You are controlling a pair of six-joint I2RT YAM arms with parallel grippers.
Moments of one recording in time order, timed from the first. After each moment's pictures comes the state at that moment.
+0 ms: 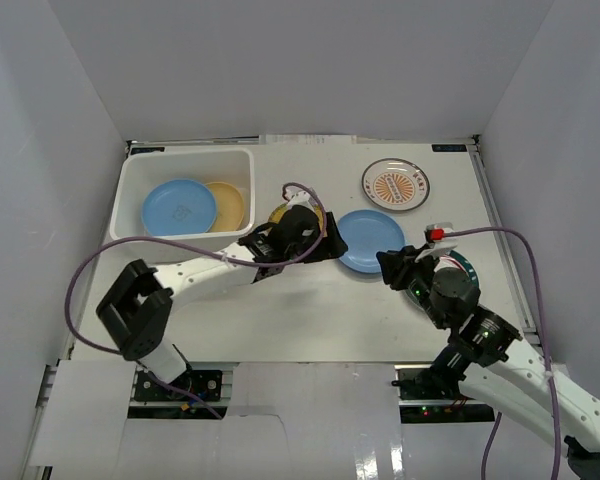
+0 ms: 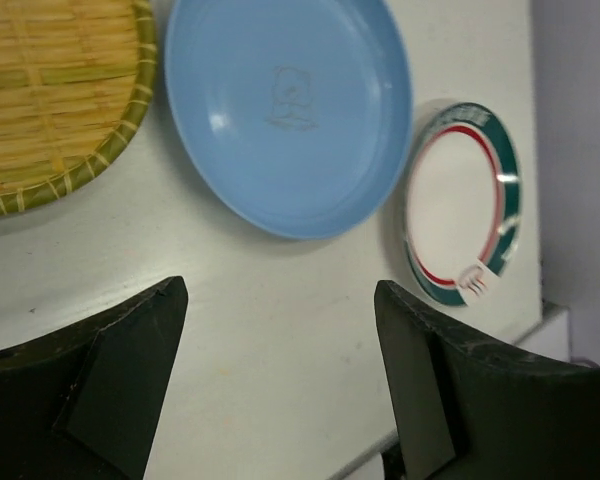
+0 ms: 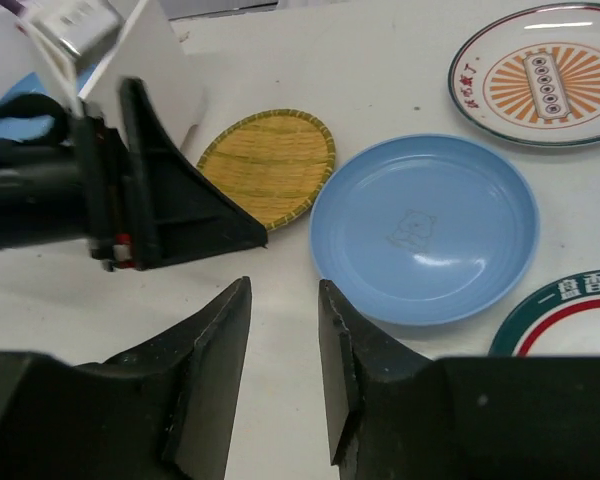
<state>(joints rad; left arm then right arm) -0.86 1.55 1.08 -0.10 -0.10 -0.83 0.85 0.50 0.51 -0.17 0.40 0.38</state>
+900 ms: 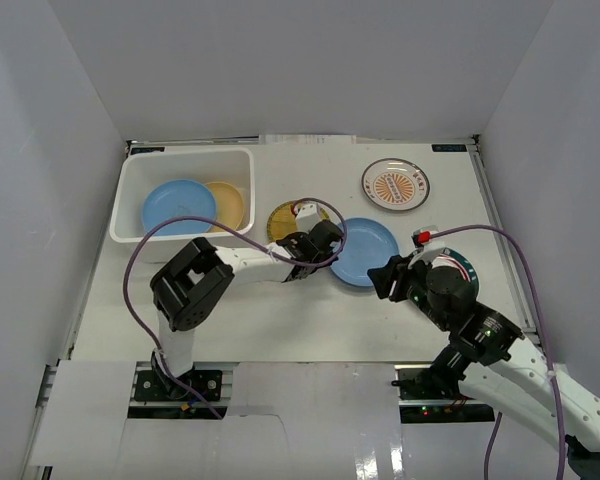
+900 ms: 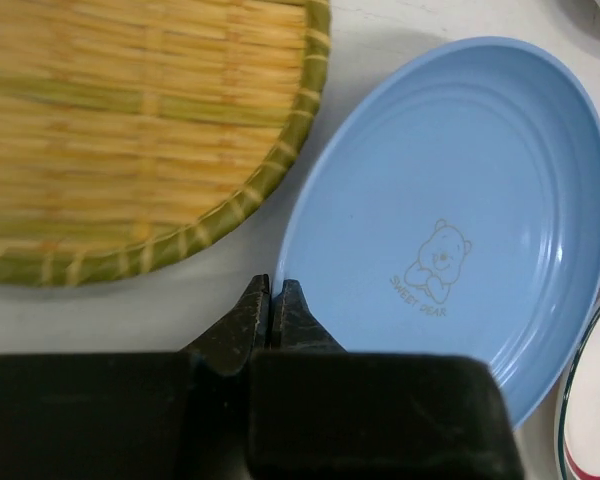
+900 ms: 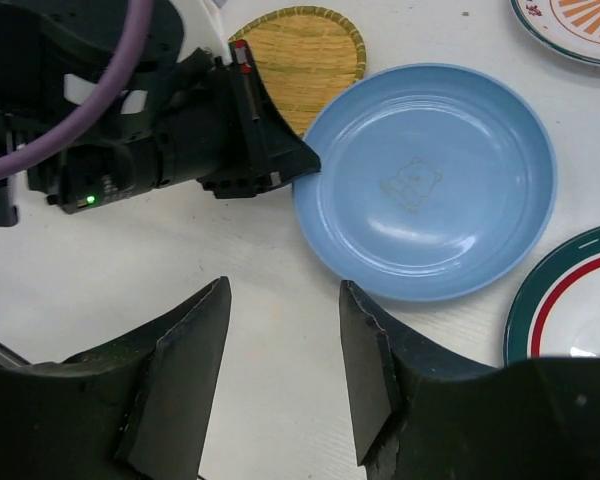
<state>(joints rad) -0.92 1.96 1.21 -0.04 -0.43 -0.97 0.84 0.47 0.53 -0.37 0.27 0.41</state>
